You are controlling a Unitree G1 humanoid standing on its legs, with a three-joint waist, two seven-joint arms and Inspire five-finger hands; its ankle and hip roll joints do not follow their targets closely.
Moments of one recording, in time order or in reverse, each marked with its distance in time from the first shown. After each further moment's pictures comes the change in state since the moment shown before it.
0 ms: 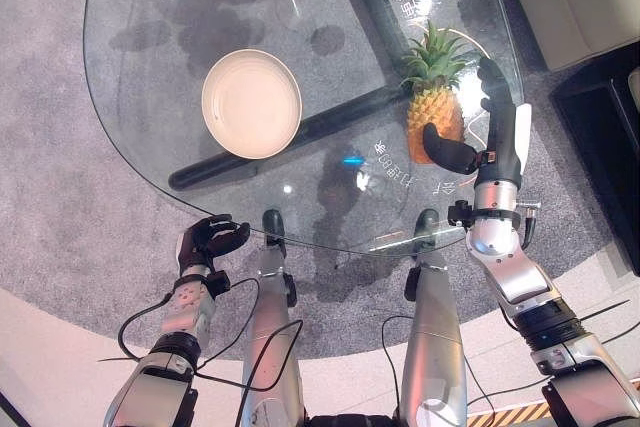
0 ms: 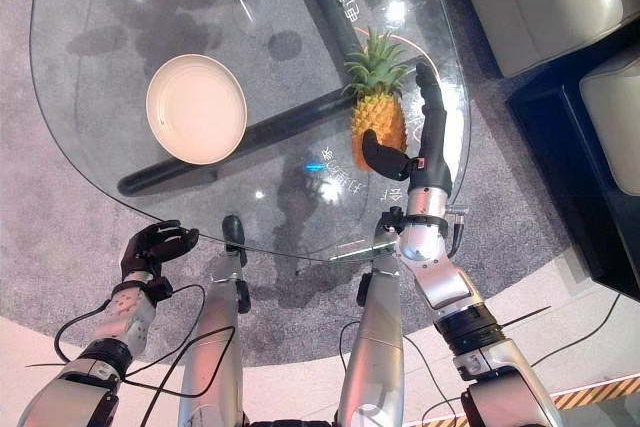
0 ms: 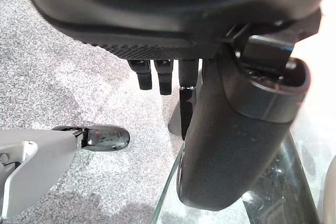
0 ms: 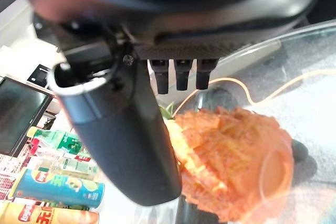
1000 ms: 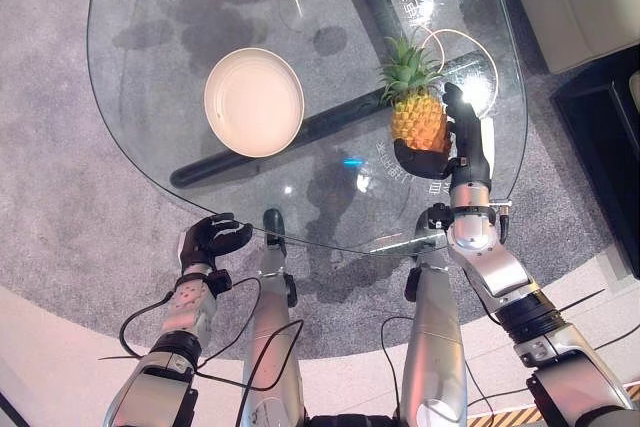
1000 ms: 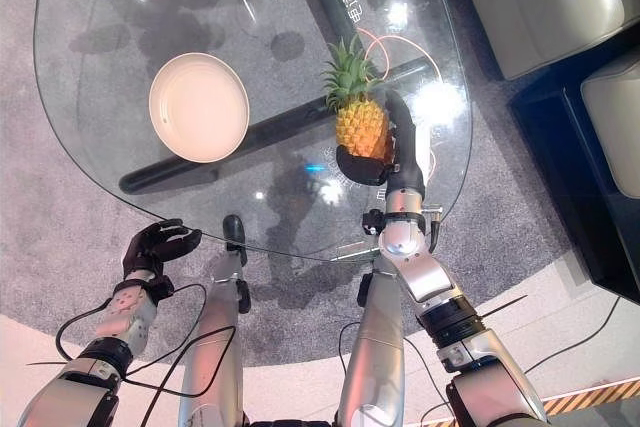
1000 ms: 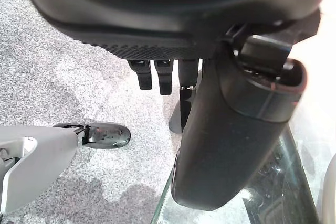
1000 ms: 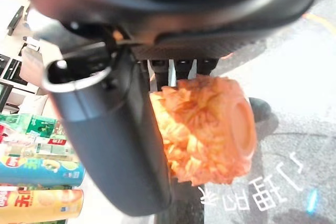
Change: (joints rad) left arm -0.001 0.000 -0.003 -0.022 0.000 0.021 0.003; right arm -0.050 0.069 0.052 0.042 0.108 0.127 0.041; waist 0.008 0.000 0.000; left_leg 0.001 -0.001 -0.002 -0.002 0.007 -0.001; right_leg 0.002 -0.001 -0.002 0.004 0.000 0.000
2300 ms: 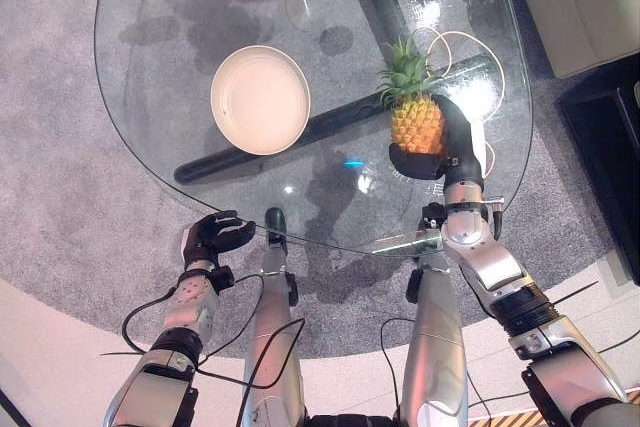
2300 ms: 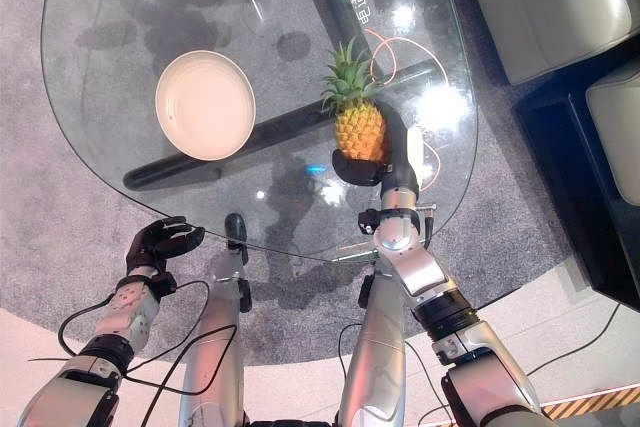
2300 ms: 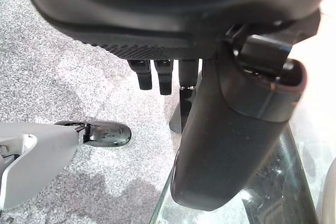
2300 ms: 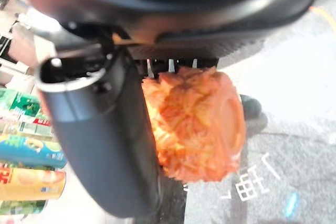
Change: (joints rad) left arm -0.006 0.002 -0.004 -0.037 0.003 0.040 0.015; right arm -0.053 0.002 0.021 0.041 -0.072 0.106 0.008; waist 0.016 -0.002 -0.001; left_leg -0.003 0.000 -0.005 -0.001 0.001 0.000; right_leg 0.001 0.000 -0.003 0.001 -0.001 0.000
